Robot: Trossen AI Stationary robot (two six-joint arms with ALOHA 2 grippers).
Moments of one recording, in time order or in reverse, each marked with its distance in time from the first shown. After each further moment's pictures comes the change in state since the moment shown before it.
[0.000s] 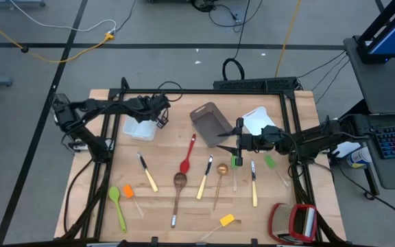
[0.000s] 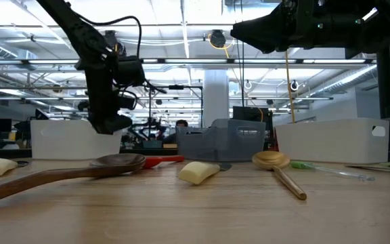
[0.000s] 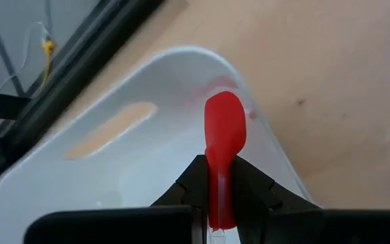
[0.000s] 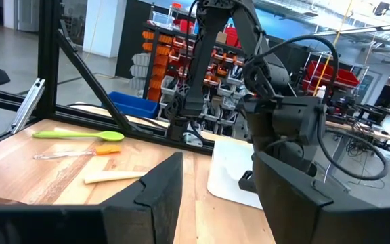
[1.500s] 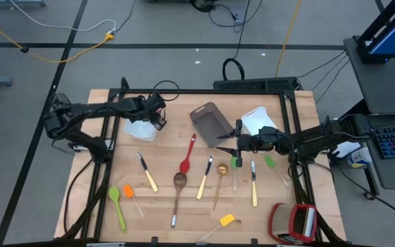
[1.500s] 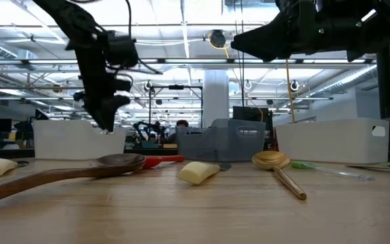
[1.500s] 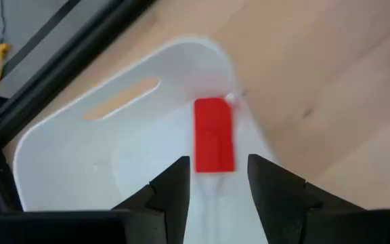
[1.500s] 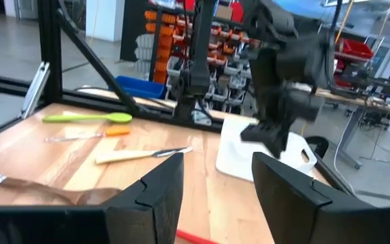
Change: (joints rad) left arm -0.047 -0.193 0.004 -0.117 0.111 -0.060; right arm 0.001 0.000 0.000 -0.097 0.000 0.054
